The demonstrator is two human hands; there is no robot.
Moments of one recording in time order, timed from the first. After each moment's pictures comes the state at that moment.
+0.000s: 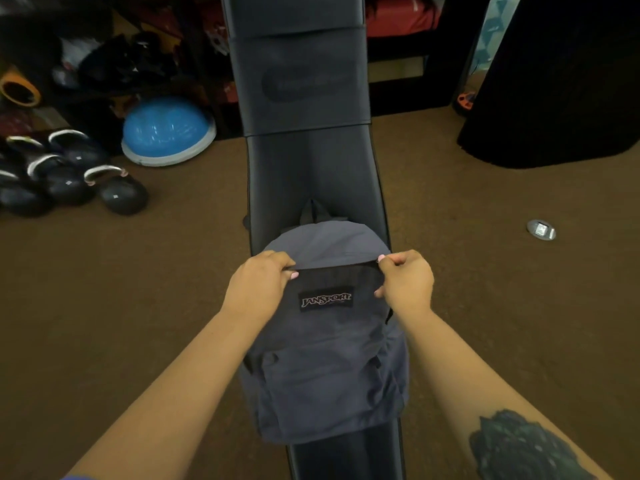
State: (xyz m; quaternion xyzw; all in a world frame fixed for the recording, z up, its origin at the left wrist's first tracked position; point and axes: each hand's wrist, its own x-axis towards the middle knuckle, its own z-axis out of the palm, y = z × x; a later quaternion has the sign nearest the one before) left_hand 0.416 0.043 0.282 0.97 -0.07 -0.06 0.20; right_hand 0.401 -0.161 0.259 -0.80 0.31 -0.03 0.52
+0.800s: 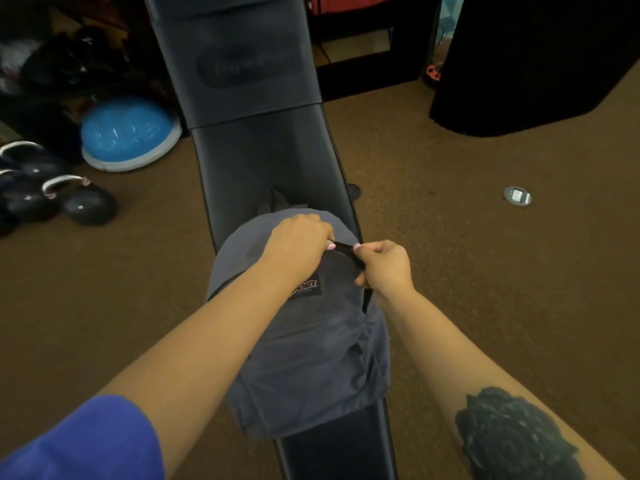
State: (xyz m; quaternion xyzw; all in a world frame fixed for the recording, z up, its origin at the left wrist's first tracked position) left_hand 0.451 -0.069 0.298 0.96 -0.26 -0.10 0.01; right_hand 0.402 -0.193 0.244 -0.69 0.35 0.04 0.63
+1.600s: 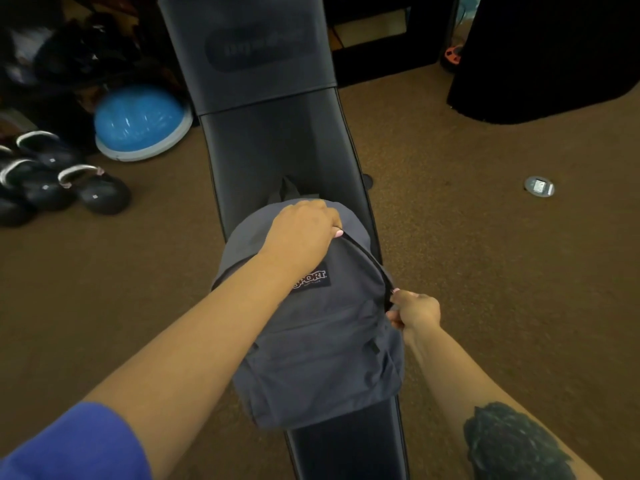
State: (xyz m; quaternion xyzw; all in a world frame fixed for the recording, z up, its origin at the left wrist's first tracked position) left_hand 0.456 -0.056 0.294 0.96 -0.26 -0.06 0.05; right_hand 0.362 -0.208 0.182 -0.55 0.53 0.11 0.63
